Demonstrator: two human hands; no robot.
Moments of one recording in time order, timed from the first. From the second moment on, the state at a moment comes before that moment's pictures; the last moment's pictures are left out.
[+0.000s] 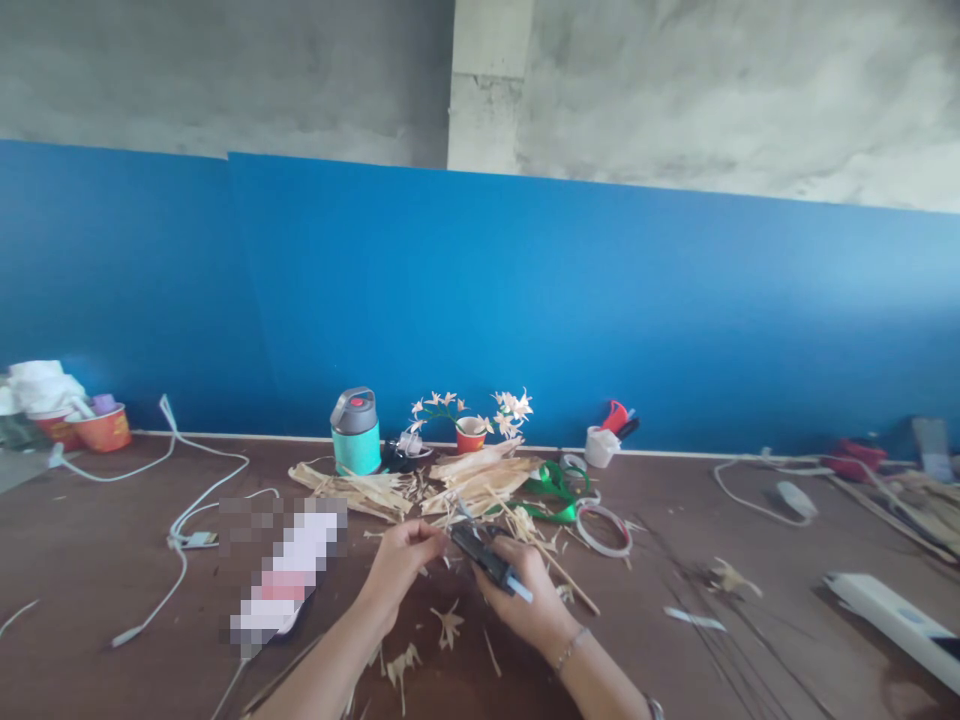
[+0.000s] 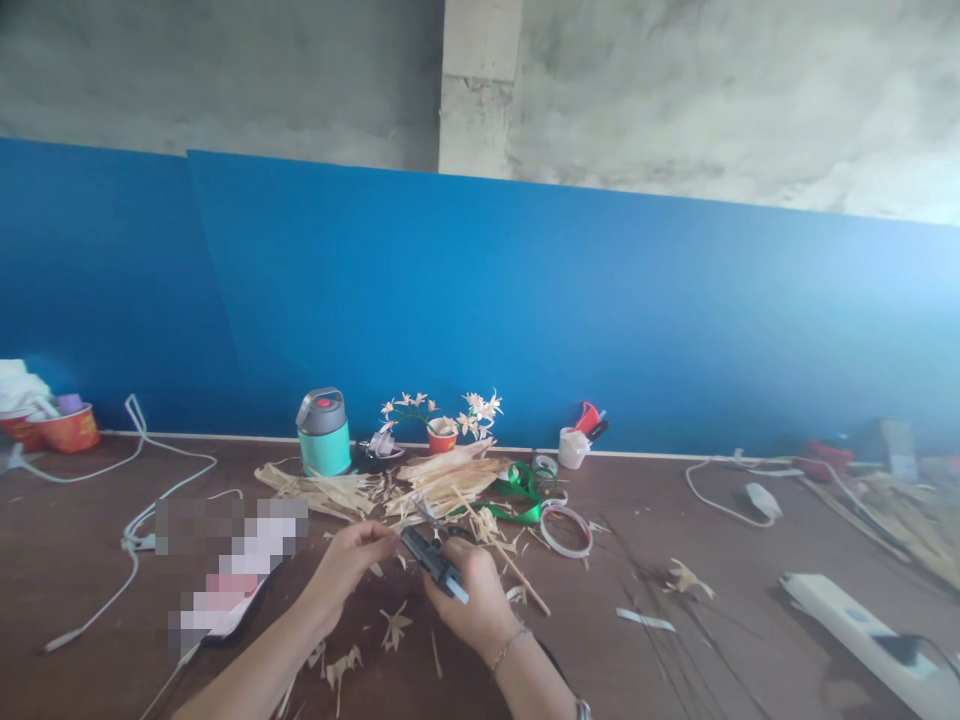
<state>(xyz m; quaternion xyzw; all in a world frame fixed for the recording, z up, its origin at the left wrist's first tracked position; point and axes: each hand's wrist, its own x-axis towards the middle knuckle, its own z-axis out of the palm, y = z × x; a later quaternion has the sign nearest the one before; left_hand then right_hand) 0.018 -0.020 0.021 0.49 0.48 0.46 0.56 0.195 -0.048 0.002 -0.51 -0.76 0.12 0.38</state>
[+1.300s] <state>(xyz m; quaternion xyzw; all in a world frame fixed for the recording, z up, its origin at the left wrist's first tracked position) 0.016 -0.015 0.012 0.49 0.48 0.45 0.58 0.196 -0.049 0.005 -0.53 -0.77 0.11 0.35</state>
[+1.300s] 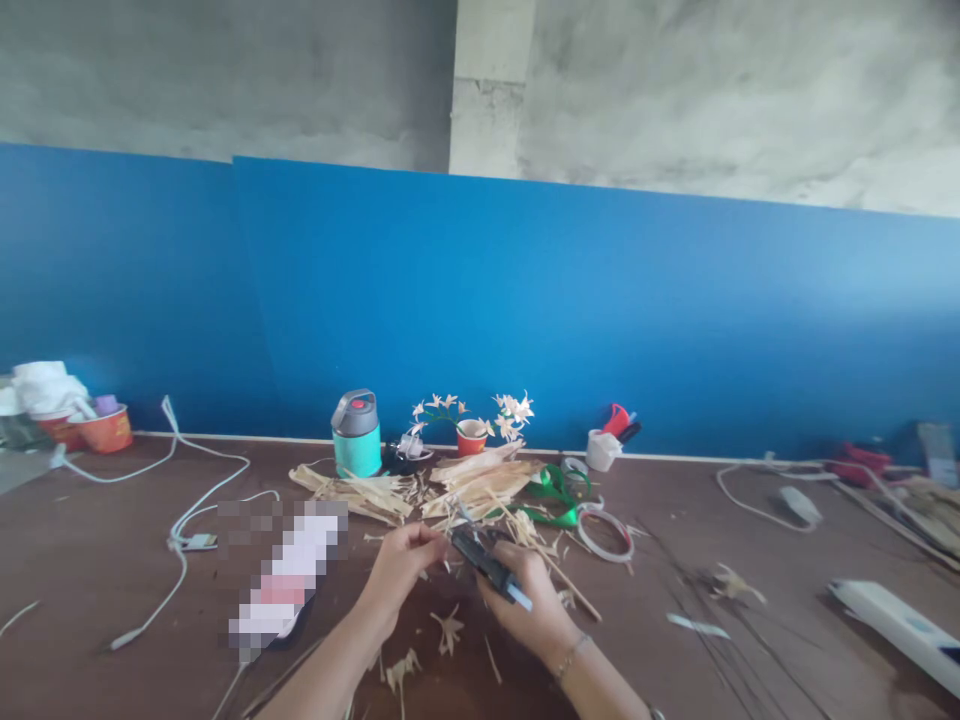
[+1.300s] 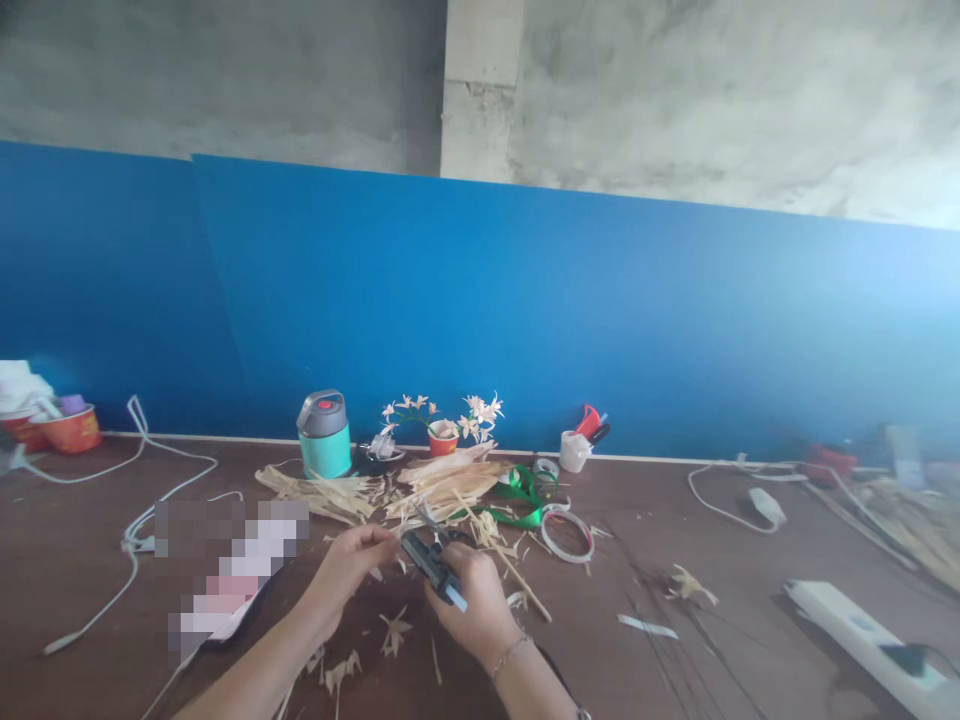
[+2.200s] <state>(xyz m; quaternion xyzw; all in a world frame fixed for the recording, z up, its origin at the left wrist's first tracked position) 0.017 -0.018 0.020 0.48 0.45 0.48 0.59 0.193 -0.048 0.006 -0.53 -0.72 0.18 0.42</state>
